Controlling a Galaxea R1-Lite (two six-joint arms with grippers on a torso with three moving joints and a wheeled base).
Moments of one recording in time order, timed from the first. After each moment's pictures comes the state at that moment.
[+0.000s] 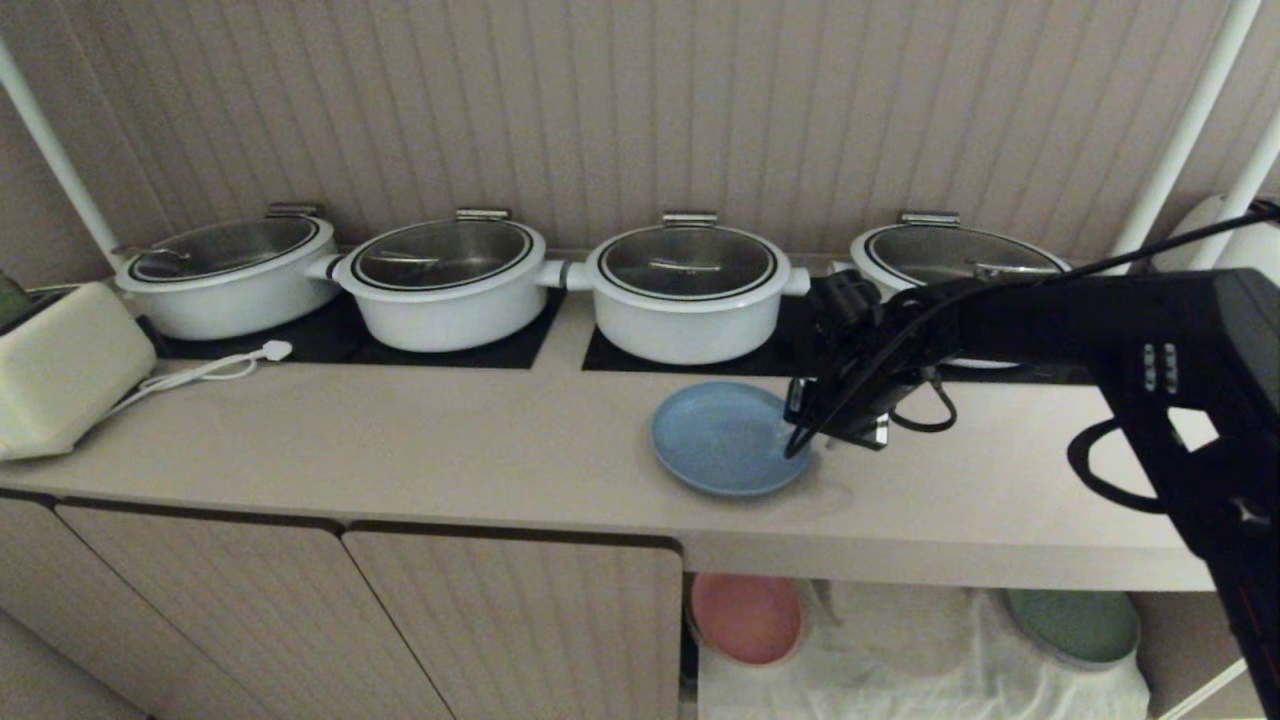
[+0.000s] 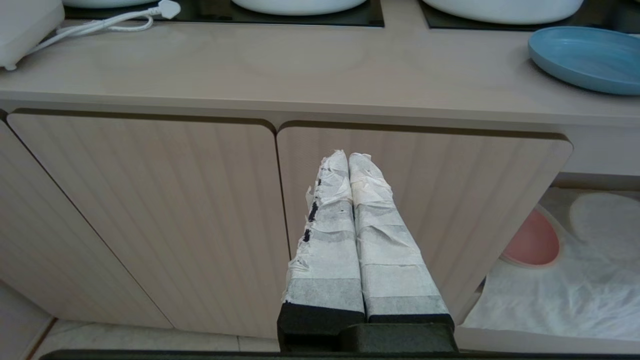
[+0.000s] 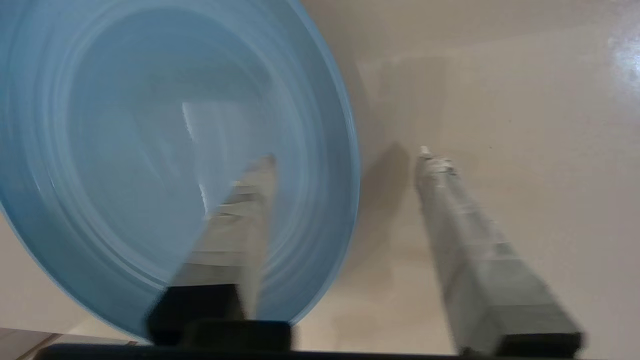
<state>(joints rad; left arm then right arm) 0.00 0.00 0.00 0.00 0.00 -0.01 0.38 2.34 -1.95 0.59 -0.05 0.59</state>
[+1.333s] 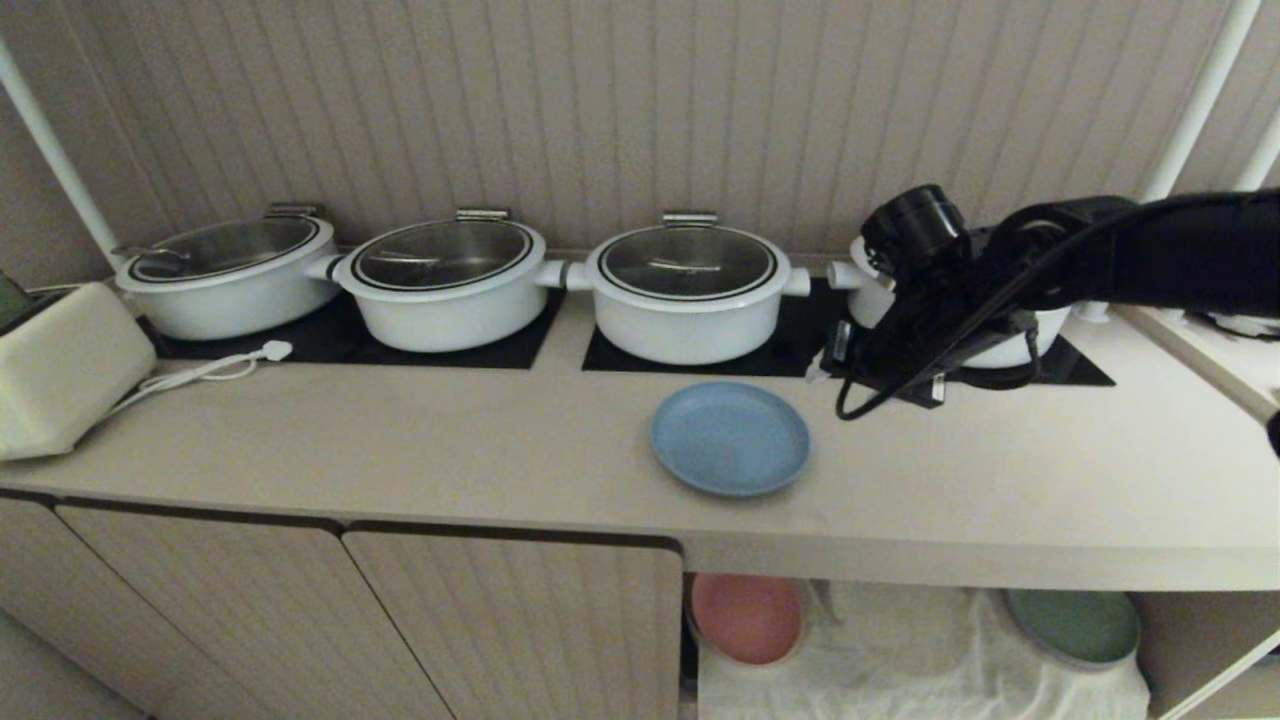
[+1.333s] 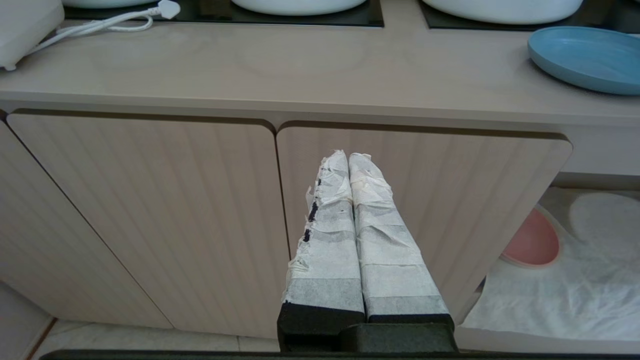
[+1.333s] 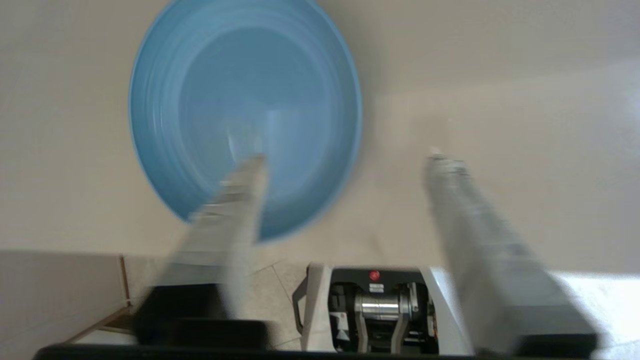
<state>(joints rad) 0.00 0.00 0.00 0.00 0.00 -0.01 0.38 2.08 -1.80 0.59 -0.06 0.58</state>
